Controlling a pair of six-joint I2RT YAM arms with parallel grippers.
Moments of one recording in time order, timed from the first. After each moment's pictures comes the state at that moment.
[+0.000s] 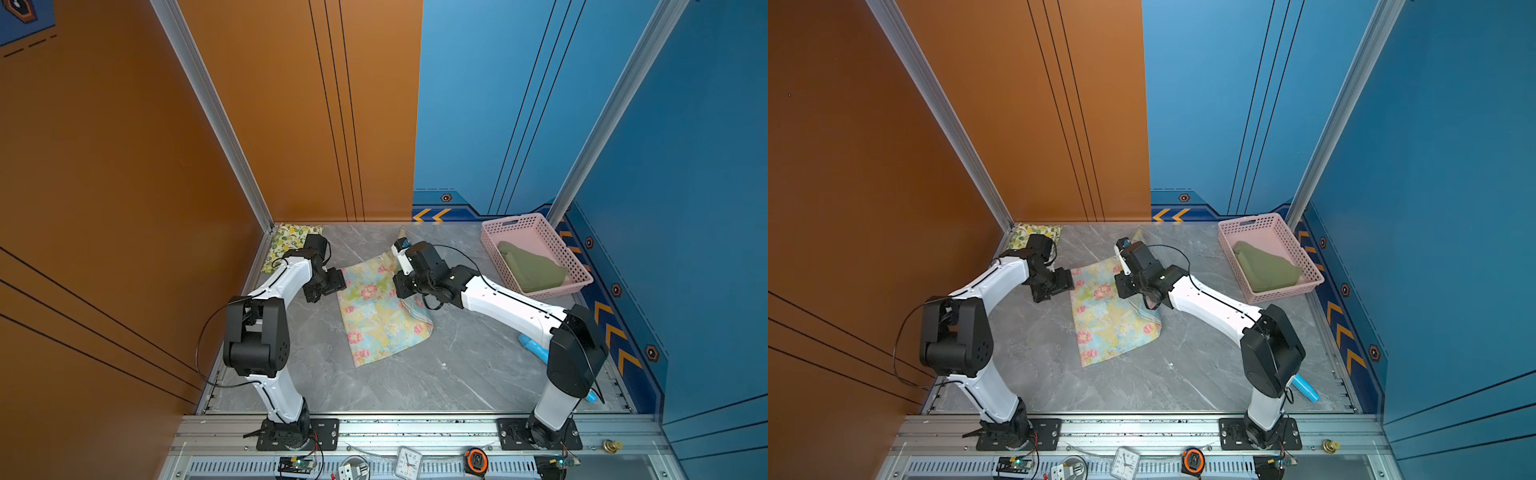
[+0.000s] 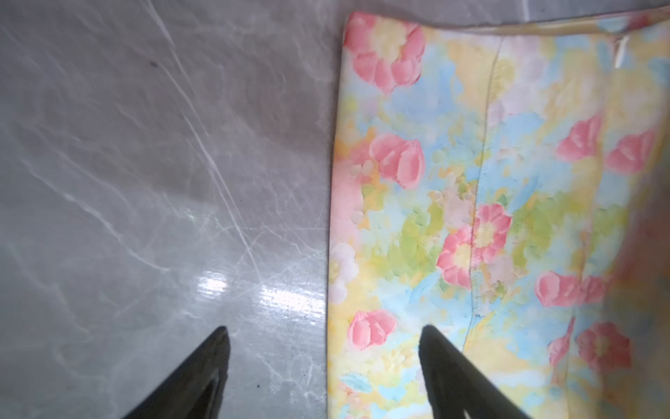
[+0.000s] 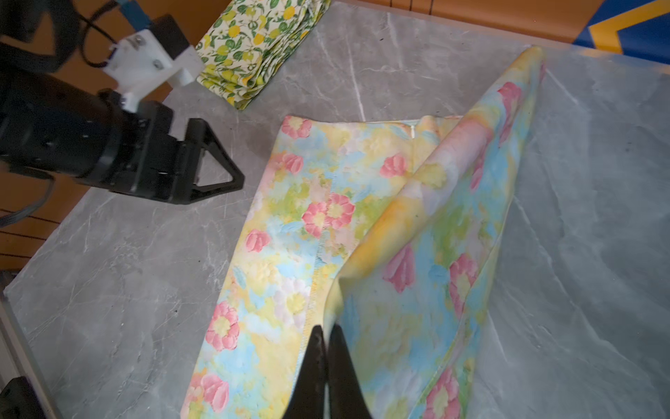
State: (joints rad) left arm -0.08 1.81 1.30 -0.81 0.10 -0.44; right arm 0.82 1.79 1.48 -0.41 -0.01 0.29
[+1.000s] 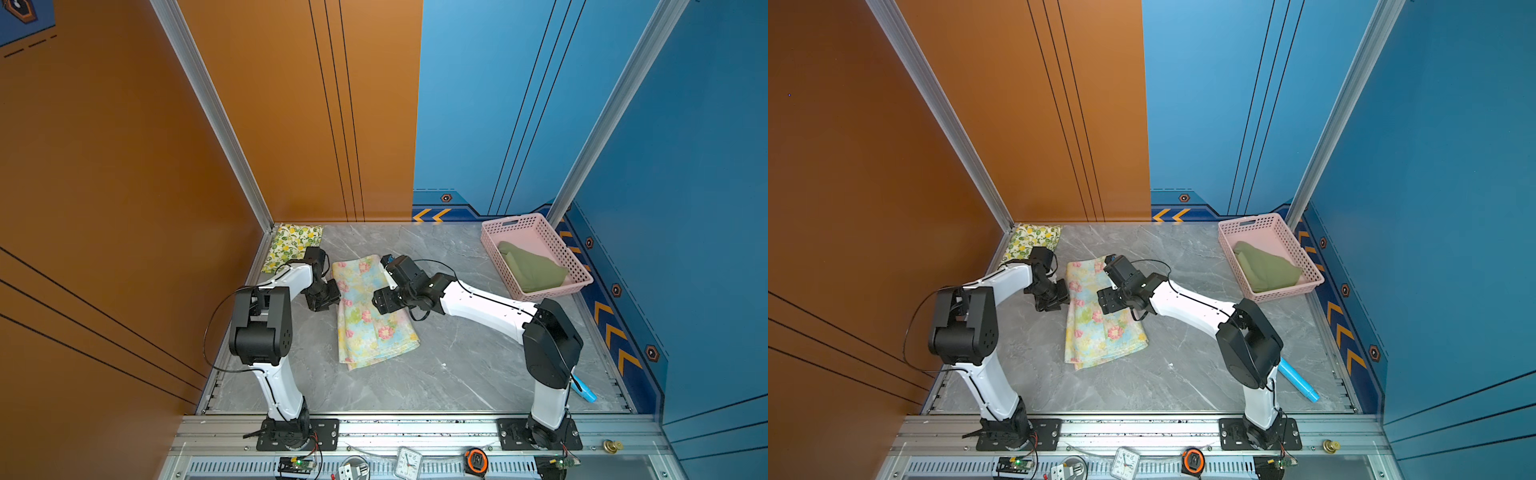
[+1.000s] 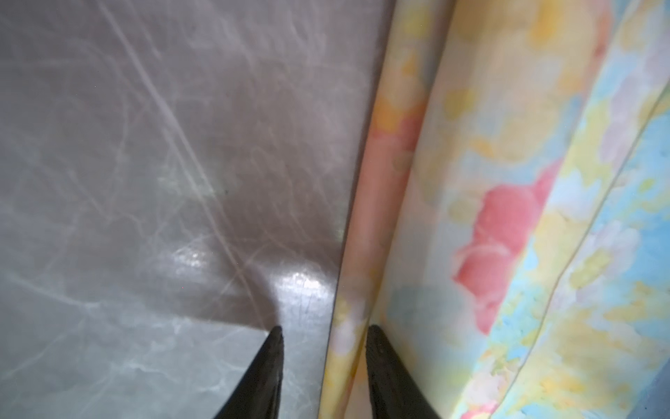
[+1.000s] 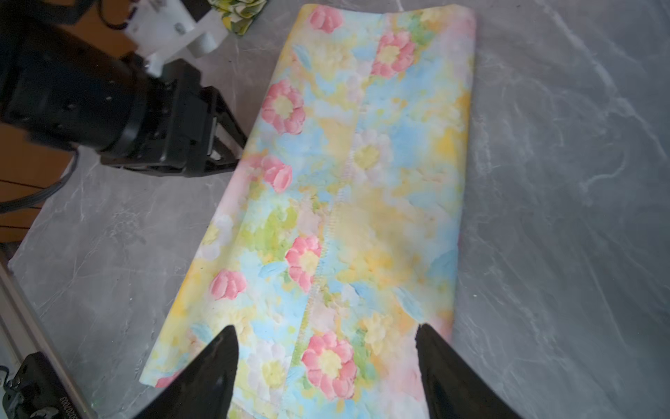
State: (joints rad) left arm -0.02 1.84 1.21 -0.75 0.18 -0.47; right arm 0.84 1.89 1.48 -0.45 -0.03 0.41
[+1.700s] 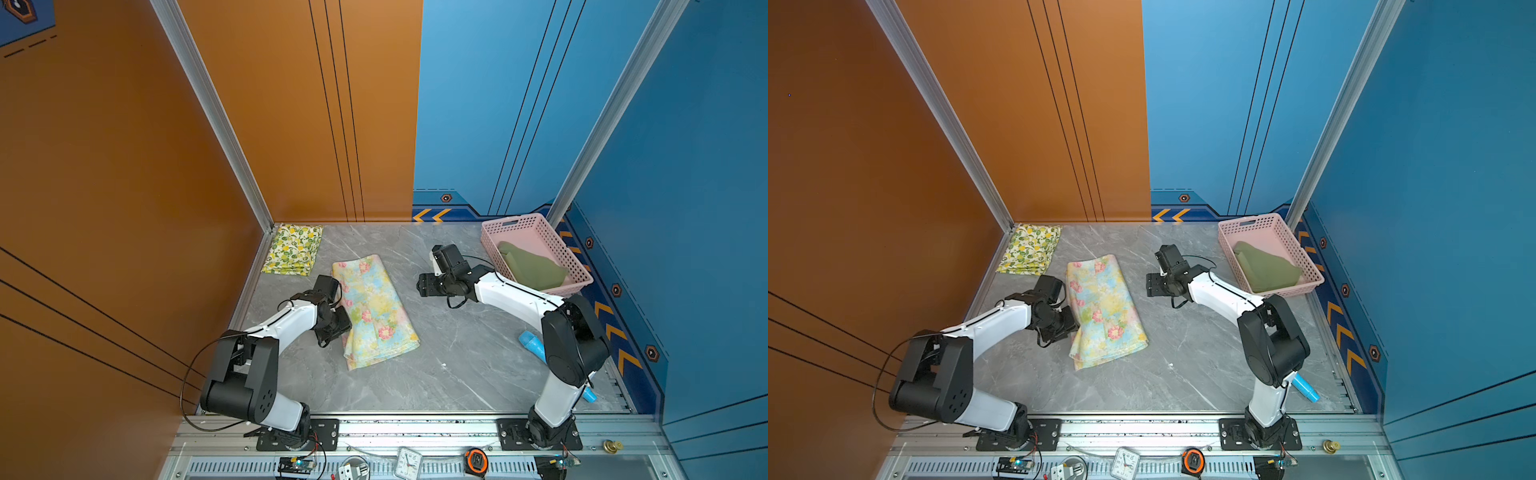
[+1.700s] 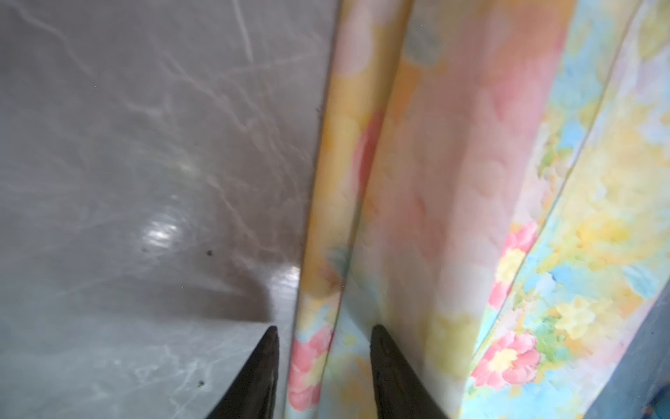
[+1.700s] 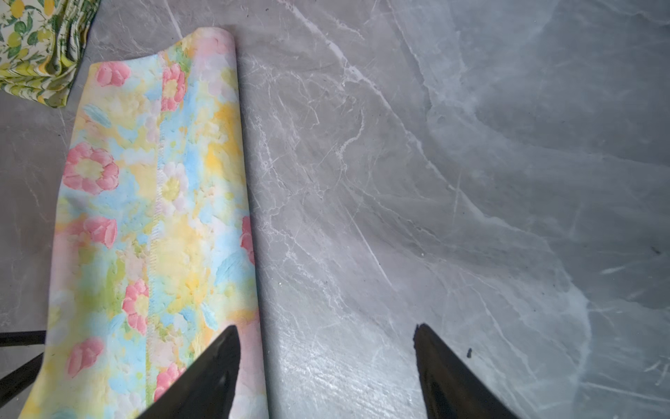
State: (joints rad) left arm -0.24 1.48 0.79 -0.60 0.16 -0.73; right arm 0.56 1.77 1.27 -0.40 -0.04 0.44
